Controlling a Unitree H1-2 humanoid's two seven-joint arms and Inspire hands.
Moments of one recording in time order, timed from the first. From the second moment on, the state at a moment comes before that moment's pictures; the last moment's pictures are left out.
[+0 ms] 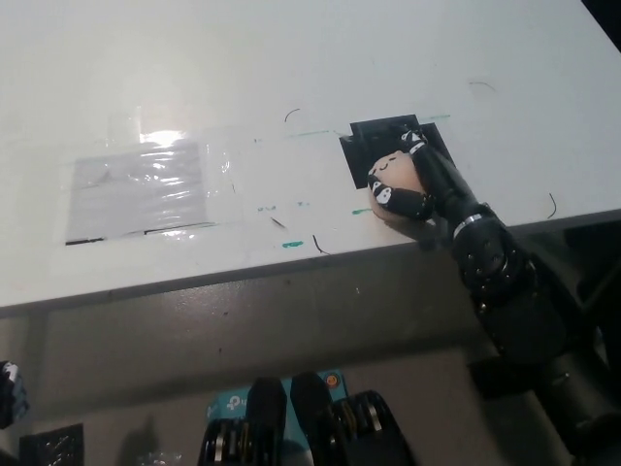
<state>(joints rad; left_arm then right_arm) -0.20 0.49 0.27 0.67 -0.31 -0.04 -0.47 -0.79 -0.13 0.27 0.67 -0.36 0.12 -0.03</state>
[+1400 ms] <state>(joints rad) -0.22 0.49 0.27 0.67 -0.31 -0.04 -0.47 -0.76 -0.16 0.45 0.82 -0.66 -0.26 -0.60</state>
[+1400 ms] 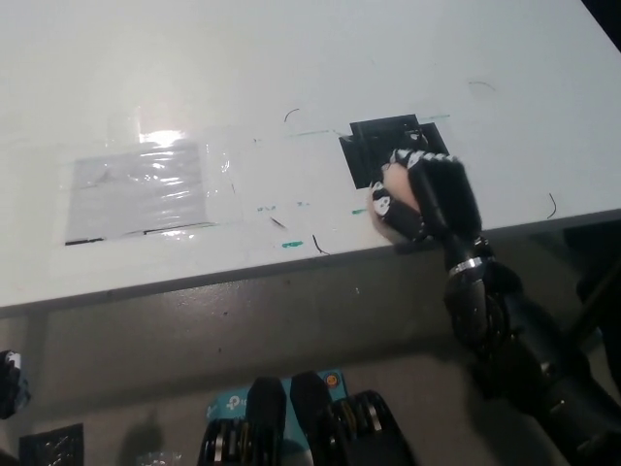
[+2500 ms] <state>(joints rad) -0.23 0.49 0.27 0.68 -0.31 -0.04 -0.48 -0.89 -0.17 0.41 0.89 -0.73 -0.42 -0.86</state>
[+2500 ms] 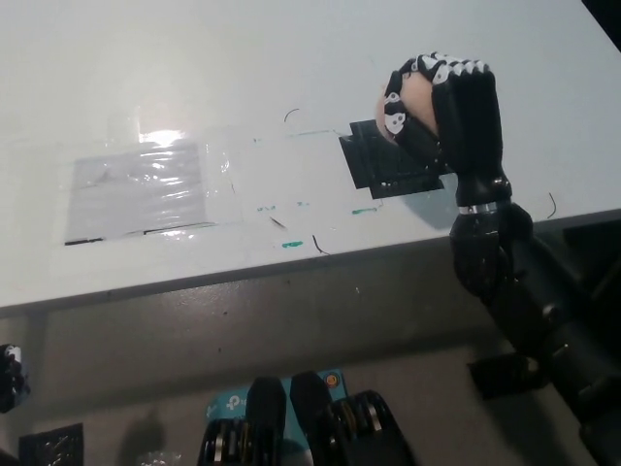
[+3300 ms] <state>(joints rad) -0.24 0.50 0.27 0.69 -0.31 -0.06 -0.48 -0.88 -0.14 0.45 0.95 -0.73 -0.10 -0.52</state>
